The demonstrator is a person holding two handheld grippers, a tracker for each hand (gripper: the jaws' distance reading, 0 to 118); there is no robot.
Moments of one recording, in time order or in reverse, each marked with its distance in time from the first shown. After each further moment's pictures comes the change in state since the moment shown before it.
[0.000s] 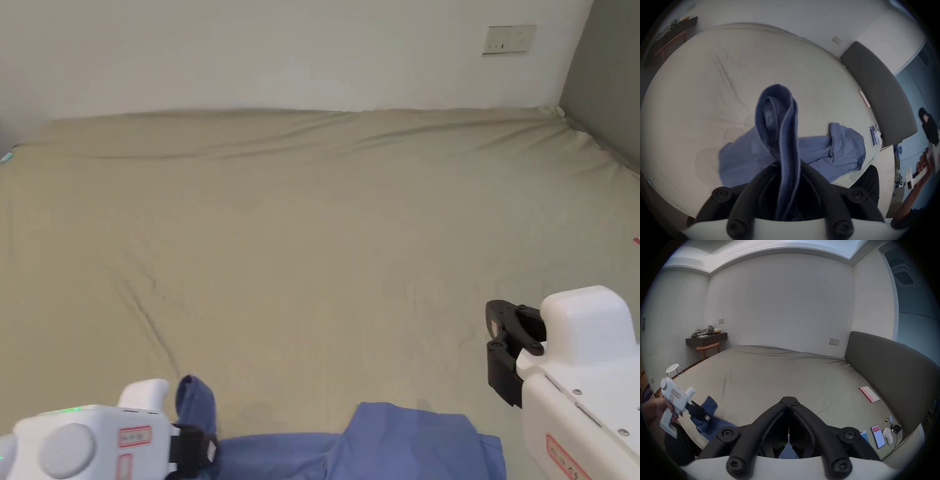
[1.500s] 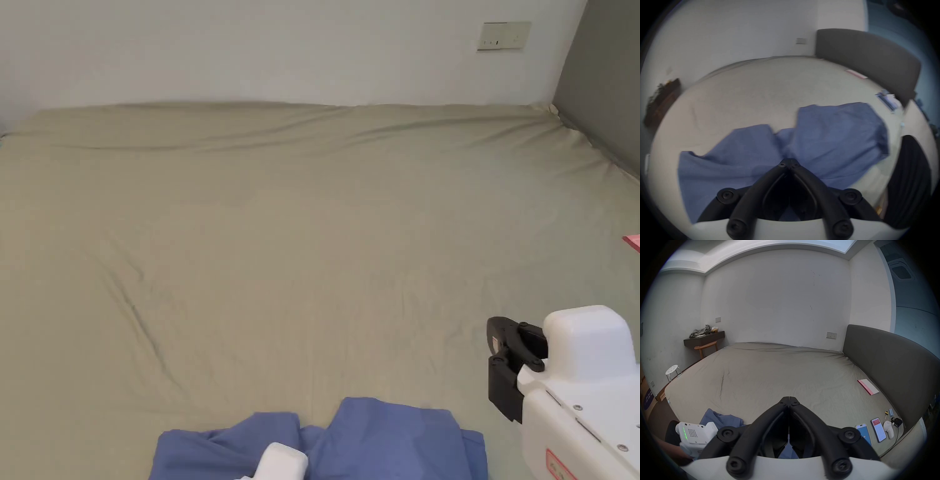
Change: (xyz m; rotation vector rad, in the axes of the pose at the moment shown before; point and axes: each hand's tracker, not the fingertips) left arm 0.104 -0.109 -0.104 0.277 0.128 -0.465; right arm 0.016 -0.017 0.001 -0.043 -0.009 -0.035
